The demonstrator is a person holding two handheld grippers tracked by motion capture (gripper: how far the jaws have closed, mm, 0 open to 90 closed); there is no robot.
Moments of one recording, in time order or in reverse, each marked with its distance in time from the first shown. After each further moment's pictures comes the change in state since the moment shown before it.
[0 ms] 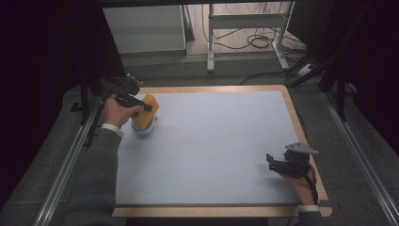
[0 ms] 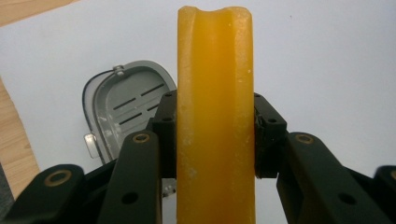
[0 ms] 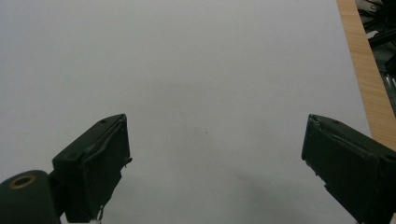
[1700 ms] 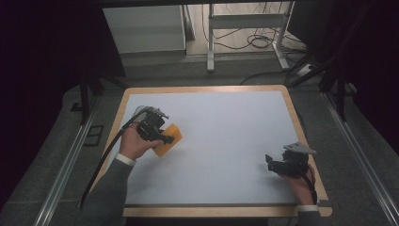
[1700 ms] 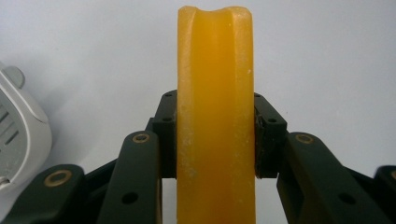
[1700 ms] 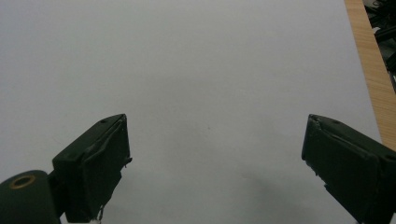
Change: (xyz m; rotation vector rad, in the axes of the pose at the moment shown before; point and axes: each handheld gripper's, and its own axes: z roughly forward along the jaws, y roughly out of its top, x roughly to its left) left arm -0.107 -0.061 0.015 0.060 -0.110 0.296; right arm 0.001 -0.002 0.004 0.017 -0.002 -0.008
